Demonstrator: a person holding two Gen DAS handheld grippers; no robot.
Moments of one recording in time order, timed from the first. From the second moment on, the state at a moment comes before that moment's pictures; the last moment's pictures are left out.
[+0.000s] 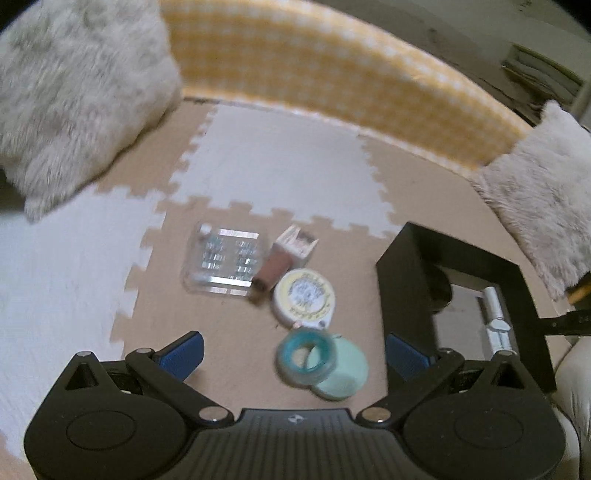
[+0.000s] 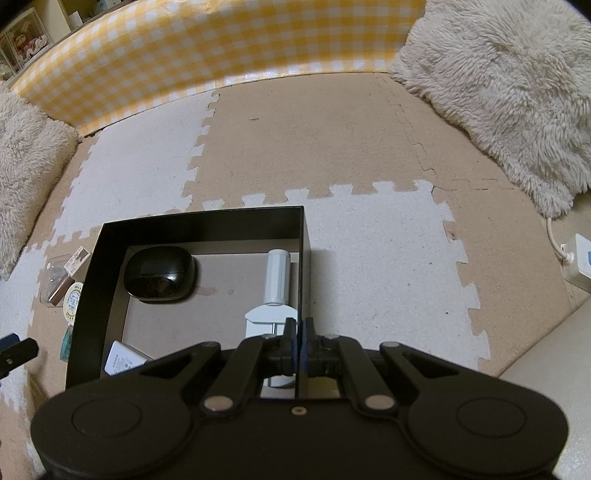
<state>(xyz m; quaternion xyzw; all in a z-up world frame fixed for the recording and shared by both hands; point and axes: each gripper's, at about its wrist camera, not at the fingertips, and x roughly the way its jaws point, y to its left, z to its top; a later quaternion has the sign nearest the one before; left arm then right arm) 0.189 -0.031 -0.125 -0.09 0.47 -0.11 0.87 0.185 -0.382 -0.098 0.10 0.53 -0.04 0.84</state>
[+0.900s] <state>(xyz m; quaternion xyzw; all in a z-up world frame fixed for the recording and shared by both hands) 0.199 -0.038 -0.161 -0.13 0.49 -0.14 0.85 0.185 -0.382 -0.098 0.09 0.53 -0.04 0.84</state>
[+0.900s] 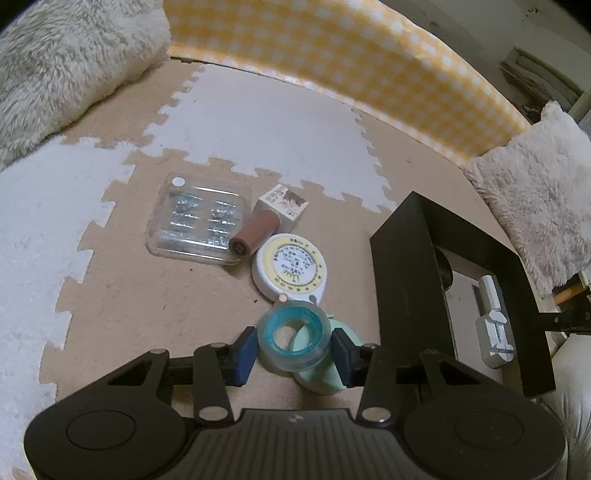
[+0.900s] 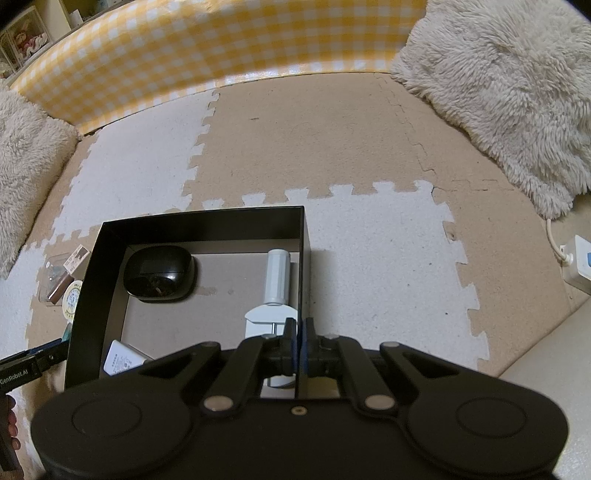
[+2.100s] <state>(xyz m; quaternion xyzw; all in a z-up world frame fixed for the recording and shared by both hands) 0.153 -0.174 -0.124 -0.01 0.42 -0.33 0.85 0.186 -0.381 -0.098 0.09 0.53 -0.04 0.84</state>
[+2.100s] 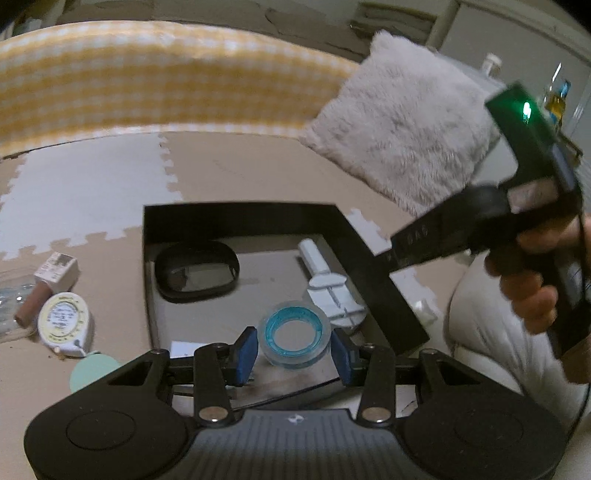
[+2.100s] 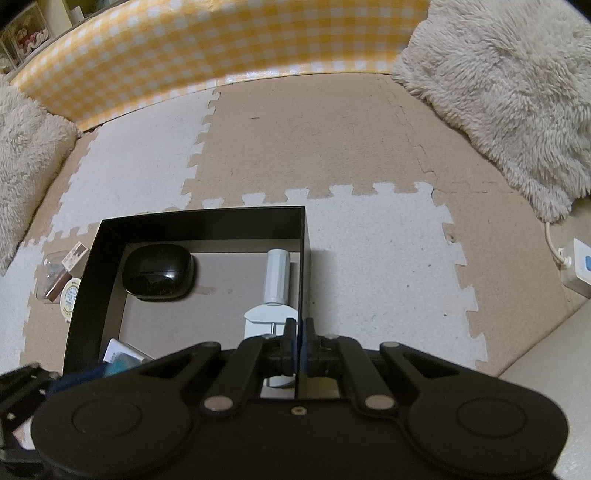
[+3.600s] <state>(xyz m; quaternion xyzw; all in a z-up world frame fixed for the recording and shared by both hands) 0.141 -0.181 -0.098 0.00 0.42 -0.33 0.85 0.186 -0.379 -0.098 0.08 0.53 -0.04 0.84</state>
